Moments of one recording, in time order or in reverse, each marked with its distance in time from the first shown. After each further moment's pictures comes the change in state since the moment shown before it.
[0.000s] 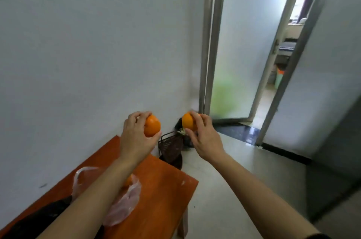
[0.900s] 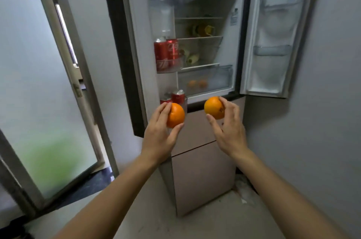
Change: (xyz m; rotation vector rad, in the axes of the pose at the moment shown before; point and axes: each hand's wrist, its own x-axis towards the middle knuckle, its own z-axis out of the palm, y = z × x) left_hand -0.136 0.567 0.182 -0.842 -0.365 0.954; right_hand -0.314 0.217 -0.484 -0.492 0.963 0.529
